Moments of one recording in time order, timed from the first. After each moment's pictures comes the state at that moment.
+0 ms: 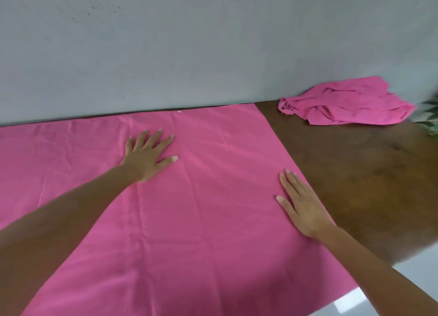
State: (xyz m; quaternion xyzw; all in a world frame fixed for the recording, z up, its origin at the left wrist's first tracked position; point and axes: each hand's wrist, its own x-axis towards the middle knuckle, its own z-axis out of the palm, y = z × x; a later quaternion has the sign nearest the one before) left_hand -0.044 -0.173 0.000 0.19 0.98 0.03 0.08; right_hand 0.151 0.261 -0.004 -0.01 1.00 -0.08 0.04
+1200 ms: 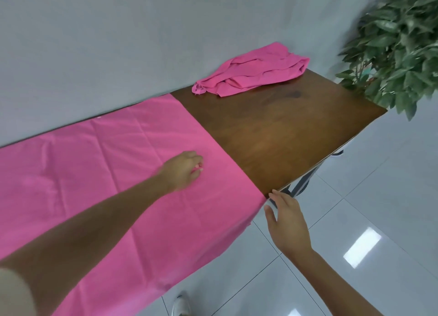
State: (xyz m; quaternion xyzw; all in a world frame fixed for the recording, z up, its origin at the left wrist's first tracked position) left_hand 0.126 0.099 0.030 0.49 0.86 0.14 0.03; right_hand 0.393 0.305 0.006 0.29 0.92 -0.26 -0.08
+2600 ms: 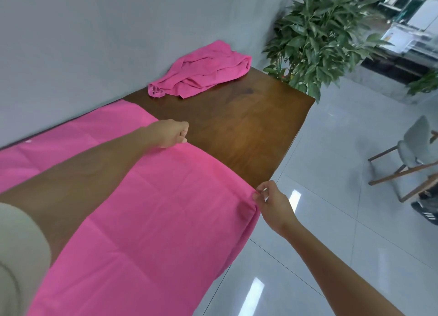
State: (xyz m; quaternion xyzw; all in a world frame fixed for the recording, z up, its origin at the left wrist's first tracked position) left_hand -0.028 0.162 0.070 0.57 0.80 0.08 0.16; right_hand 0.352 0.244 0.046 0.45 0.82 -0.34 -0.09
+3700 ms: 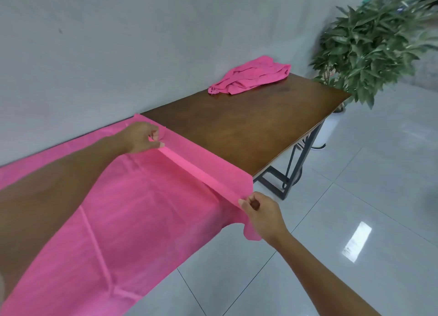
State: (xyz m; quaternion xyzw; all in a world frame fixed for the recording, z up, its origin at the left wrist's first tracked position) left_hand 0.122 -0.172 0.150 0.44 0.89 0.12 0.04; right_hand 0.480 0.029 0.053 0.30 0.82 -0.47 -0.14
